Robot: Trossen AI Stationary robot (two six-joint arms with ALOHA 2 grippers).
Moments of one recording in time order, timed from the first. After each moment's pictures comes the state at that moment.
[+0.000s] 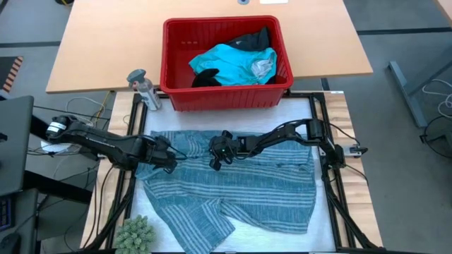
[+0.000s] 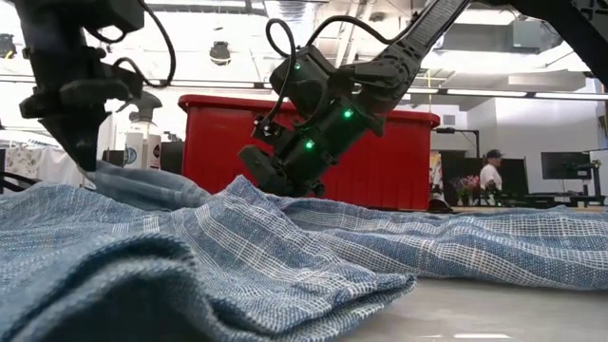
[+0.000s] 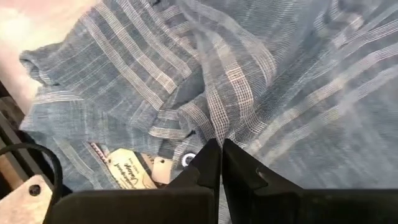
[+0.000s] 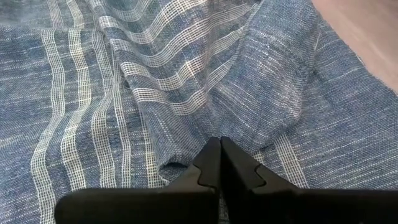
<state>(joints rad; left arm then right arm) -0.19 1.09 0.68 -1.03 -0.32 -1.13 -0.05 2.17 1.30 0.13 0.21 0.23</state>
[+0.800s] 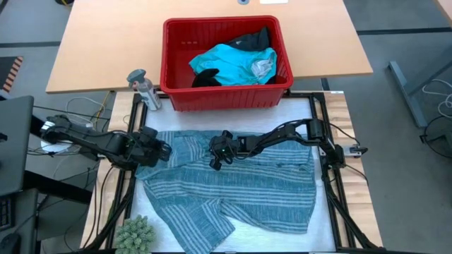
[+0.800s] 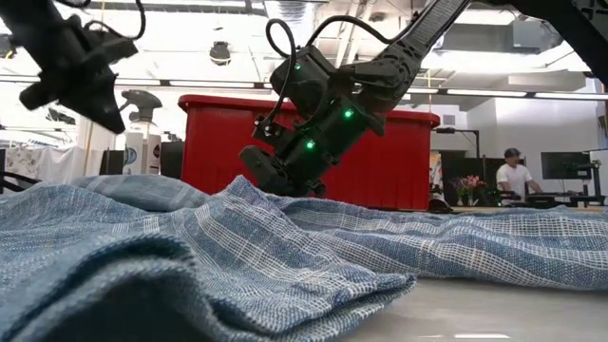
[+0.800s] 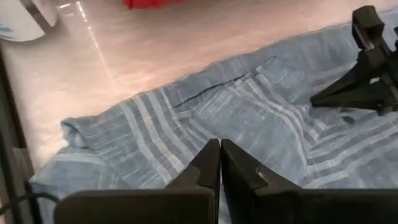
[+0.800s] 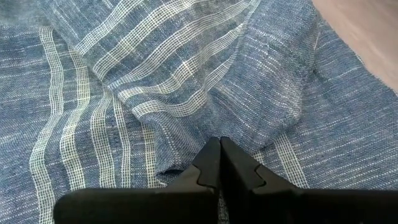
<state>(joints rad) -0.26 0.80 0.63 -0.99 -0.68 -1.29 -0.05 2.17 1.30 0.12 0.21 0.23</state>
